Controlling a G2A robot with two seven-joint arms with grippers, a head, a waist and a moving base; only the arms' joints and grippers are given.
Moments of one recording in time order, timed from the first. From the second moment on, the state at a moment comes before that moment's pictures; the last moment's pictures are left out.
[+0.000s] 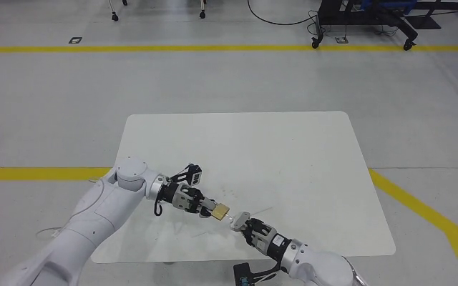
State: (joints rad) left arm 0.58 -1.13 -0.65 -0.92 -0.72 0.04 -1.54; right arm -1.63 -1.10 1.18 -2.15 -2.72 -0.45 -0.28
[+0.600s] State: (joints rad) left arm 0.57 -1.12 -0.63 -0.92 -0.76 0.04 -1.54; right arm -1.59 -1.10 1.13 -2.15 -2.74 -0.48 -0.23
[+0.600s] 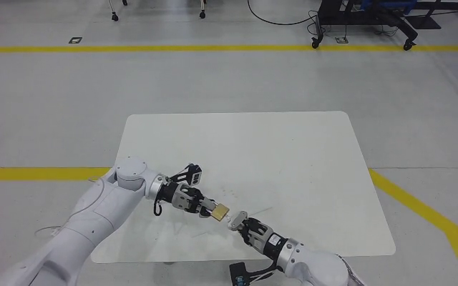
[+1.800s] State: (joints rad) left arm 0.82 -1.03 -0.92 -1.15 -0.69 -0.46 -1.29; right arm -1.54 -1.11 1.20 -2.07 -2.39 -0.45 -0.33
